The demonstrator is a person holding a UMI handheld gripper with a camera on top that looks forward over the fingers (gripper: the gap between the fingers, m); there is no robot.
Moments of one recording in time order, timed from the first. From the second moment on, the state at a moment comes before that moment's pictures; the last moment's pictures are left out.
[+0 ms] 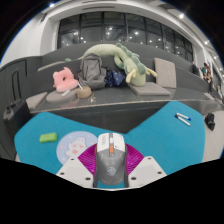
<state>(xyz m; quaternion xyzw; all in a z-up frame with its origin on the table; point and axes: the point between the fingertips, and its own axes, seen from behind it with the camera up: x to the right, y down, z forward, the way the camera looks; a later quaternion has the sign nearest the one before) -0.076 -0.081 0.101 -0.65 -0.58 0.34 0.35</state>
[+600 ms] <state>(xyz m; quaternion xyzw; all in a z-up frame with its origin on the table) -0.181 -0.222 -0.013 -0.65 -0.64 0.31 0.27</state>
